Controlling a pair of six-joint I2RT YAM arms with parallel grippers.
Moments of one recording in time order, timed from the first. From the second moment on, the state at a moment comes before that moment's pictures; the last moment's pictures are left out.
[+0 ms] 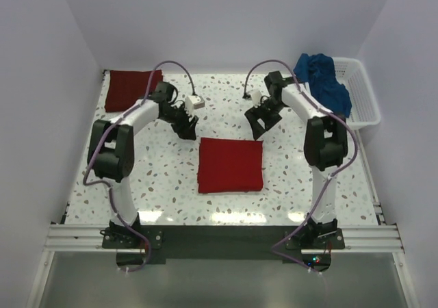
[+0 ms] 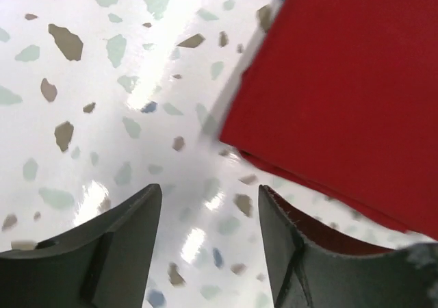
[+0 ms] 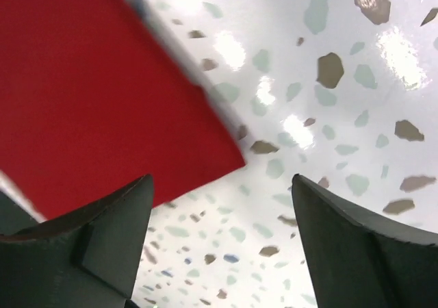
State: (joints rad) left arm -0.24 1.99 1.44 -0.64 0.66 0.67; right arm 0.27 2.16 1.82 -1.09 -0.37 -0.47
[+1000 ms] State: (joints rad) left arm -0.38 1.92 0.79 -0.04 1.24 -0.18; right arm 0.28 2.11 1.16 -1.14 -1.14 -0.34
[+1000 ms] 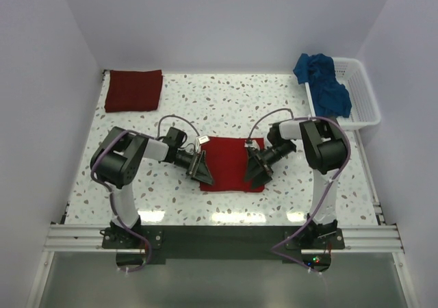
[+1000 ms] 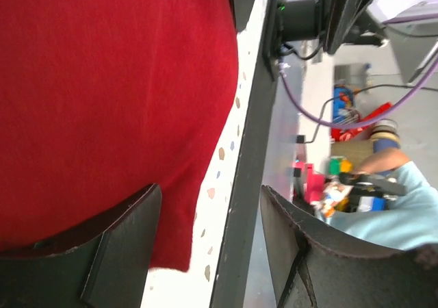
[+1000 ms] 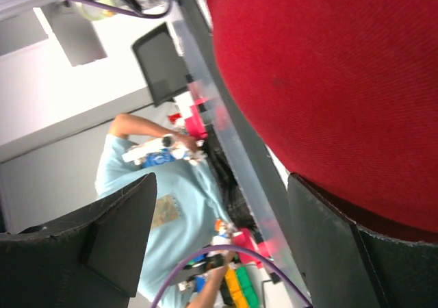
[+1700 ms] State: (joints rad) left arm -0.01 1.38 0.76 -0.26 0.90 -0.03; right arm 0.59 1.71 1.39 -0.95 -0.56 -0.28
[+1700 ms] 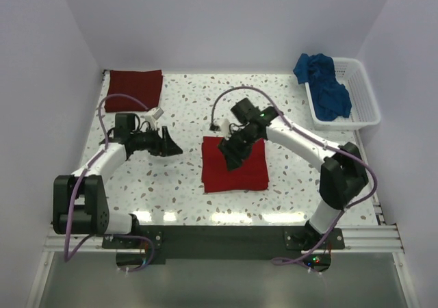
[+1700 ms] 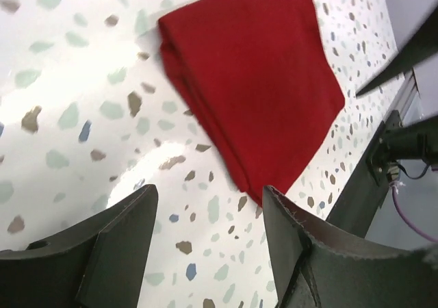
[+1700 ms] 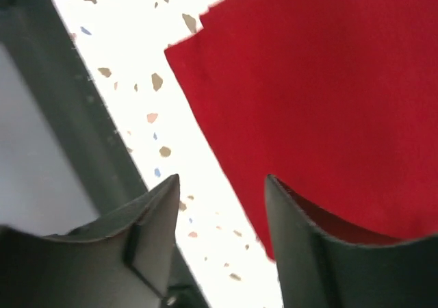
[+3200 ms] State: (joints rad) left arm -0.20 1.64 0.58 0.33 0.80 -0.65; right arm 0.97 1.81 1.43 -0.69 -0.13 -0.34
